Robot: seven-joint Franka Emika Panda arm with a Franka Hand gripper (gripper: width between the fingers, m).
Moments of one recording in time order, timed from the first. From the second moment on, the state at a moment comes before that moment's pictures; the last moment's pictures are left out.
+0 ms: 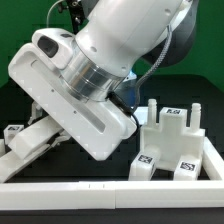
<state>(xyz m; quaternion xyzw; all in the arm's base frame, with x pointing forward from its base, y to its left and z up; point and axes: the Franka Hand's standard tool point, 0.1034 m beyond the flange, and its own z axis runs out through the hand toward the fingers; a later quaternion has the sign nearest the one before) 0.577 -0.125 0.063 0.92 -0.20 -0.04 0.33</state>
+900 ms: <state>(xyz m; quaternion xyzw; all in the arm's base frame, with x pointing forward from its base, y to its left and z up) 0.577 -0.125 0.062 0.92 -0.20 -0.04 0.33</state>
